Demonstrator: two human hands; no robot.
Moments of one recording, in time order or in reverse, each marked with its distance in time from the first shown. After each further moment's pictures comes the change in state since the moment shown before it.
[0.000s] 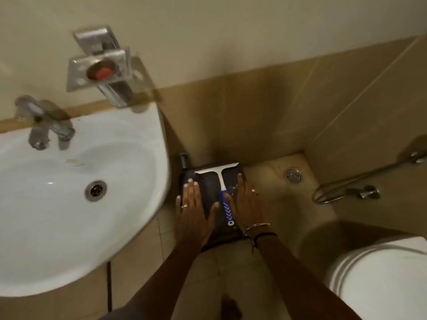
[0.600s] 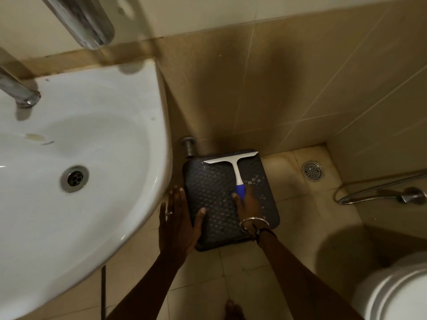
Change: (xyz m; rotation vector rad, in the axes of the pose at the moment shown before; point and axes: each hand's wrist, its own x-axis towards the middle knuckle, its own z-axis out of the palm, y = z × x) left_hand 0.017 -0.110 0.095 0.030 -0.050 -0.111; right_hand 0.044 0.027 0.121 0.490 -0.255 0.402
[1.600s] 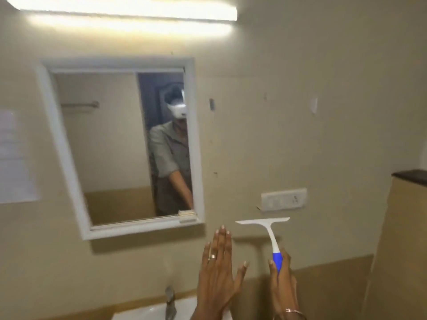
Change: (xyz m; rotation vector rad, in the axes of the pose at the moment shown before) left_hand -0.107 0.153 -0.586 0.029 0.828 0.543; right_hand -0.371 -0.405 -0.227 0.344 0.633 -0.635
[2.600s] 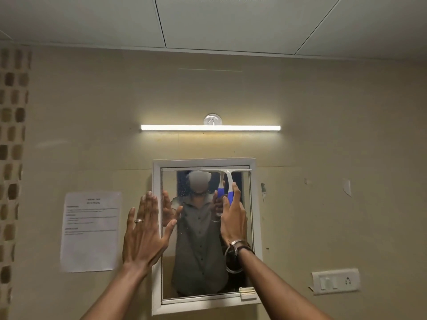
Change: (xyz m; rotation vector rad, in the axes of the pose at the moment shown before) left_hand 0.122 -0.278 -0.358 0.418 0.477 -0.072; right_hand -0.006 -0.437 0.136 0.167 0.195 -0.642
